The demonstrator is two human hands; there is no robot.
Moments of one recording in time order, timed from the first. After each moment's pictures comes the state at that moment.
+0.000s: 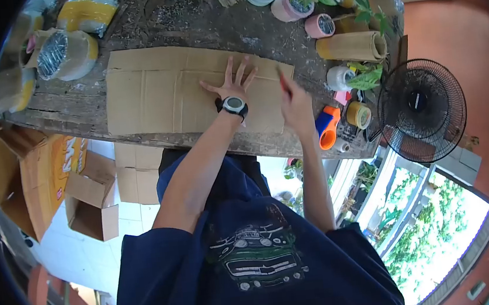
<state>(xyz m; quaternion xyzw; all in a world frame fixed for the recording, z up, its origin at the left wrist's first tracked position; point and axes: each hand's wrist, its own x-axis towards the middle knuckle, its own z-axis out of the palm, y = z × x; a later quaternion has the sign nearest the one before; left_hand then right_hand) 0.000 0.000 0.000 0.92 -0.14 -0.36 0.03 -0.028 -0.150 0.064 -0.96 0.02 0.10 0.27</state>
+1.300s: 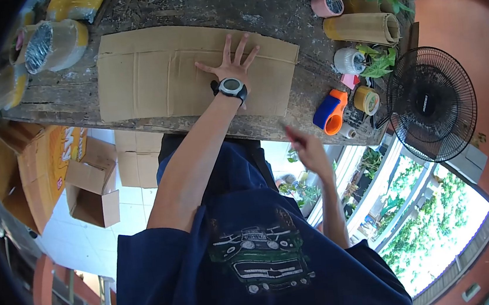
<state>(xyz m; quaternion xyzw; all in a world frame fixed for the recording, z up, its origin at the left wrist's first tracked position) -0.005 -0.005 0.005 0.92 -0.13 -0.37 0.04 -0.161 -0.217 0.084 -0.92 0.10 0.27 0.28</state>
